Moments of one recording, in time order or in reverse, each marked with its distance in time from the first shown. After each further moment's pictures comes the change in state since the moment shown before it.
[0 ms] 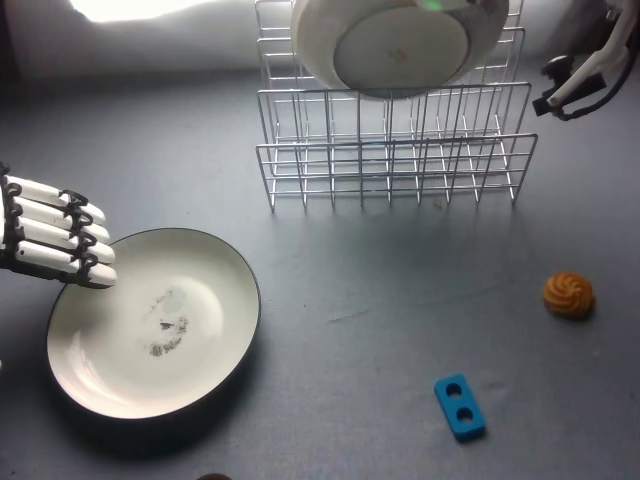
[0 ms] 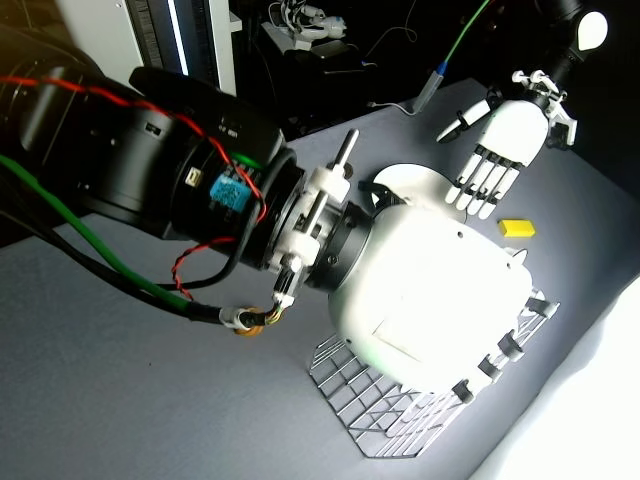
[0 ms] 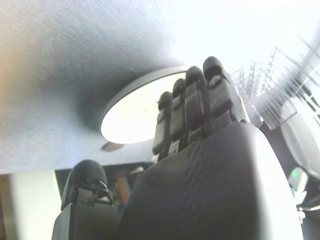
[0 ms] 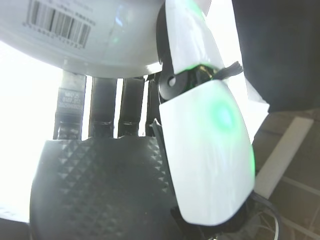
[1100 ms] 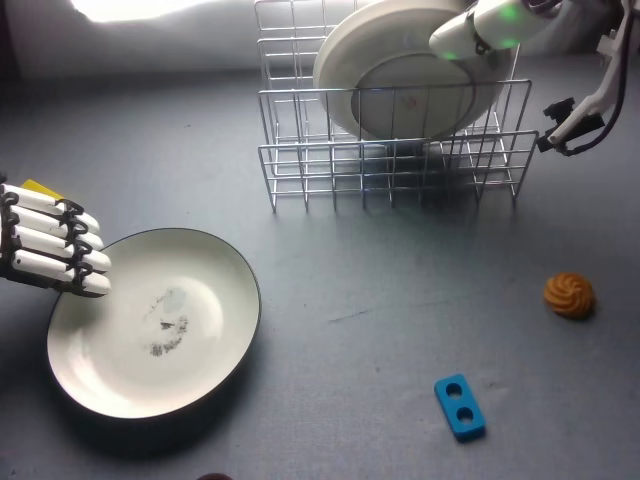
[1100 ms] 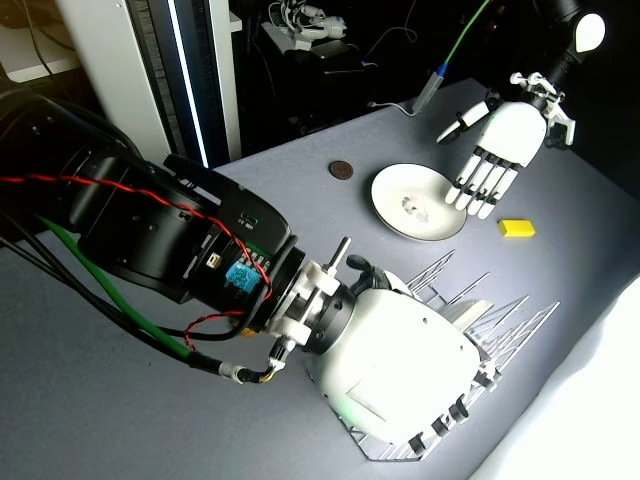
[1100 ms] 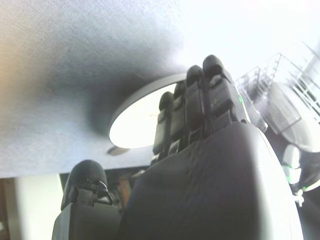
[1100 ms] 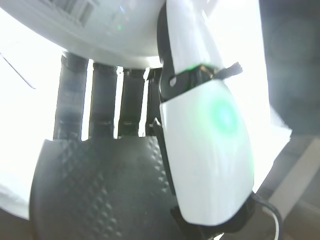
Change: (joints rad) left arm 0.027 -0.004 0.006 -0.009 0.011 0.019; right arm -0.115 -0.067 0.107 0.009 0.046 0.003
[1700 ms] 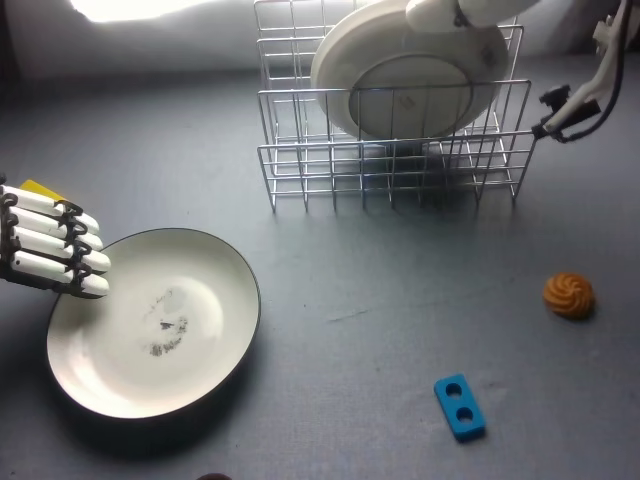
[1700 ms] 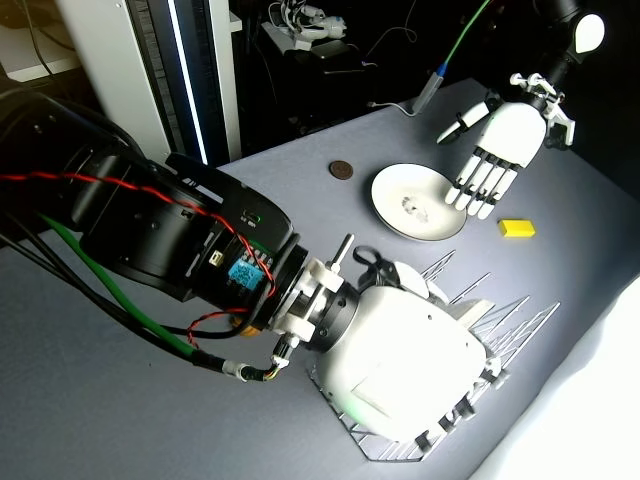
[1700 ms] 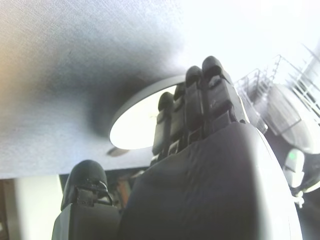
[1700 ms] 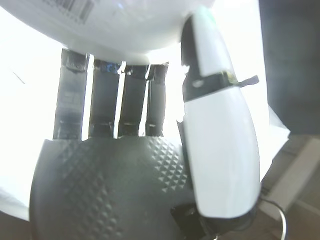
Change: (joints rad) left arm 0.014 -0.003 0.002 -0.009 0.001 0.003; right arm 0.012 0.005 -0.018 -0.067 0.027 -0.002
